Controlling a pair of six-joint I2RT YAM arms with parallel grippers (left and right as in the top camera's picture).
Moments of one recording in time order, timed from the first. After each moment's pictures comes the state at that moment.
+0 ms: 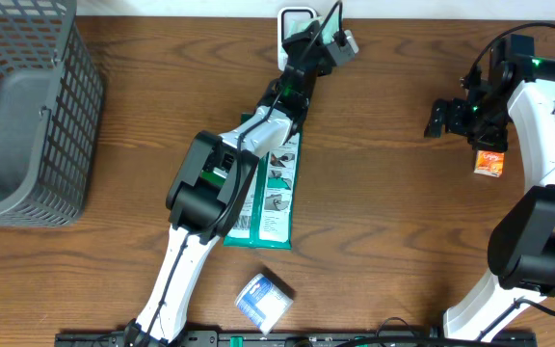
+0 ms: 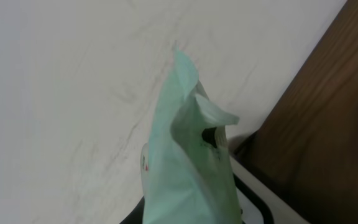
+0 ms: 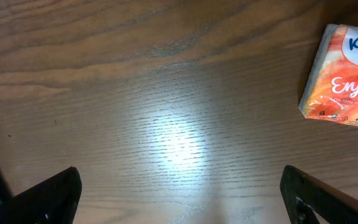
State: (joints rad) left arm -0.51 2.46 1.77 0.58 -0.25 0.92; right arm -0.17 1.94 1.68 -1.22 -0.14 0.08
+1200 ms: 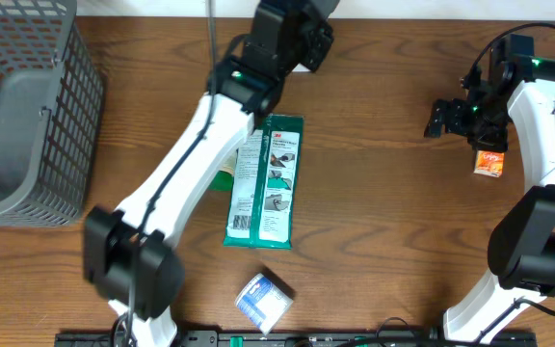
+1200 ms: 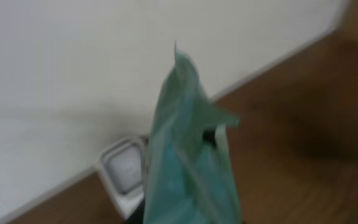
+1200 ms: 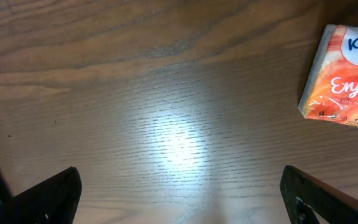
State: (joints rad) left arm -0.50 1.86 1.77 -0.33 0.11 0.08; right arm -0.17 1.94 1.68 -1.22 -0.14 0.08
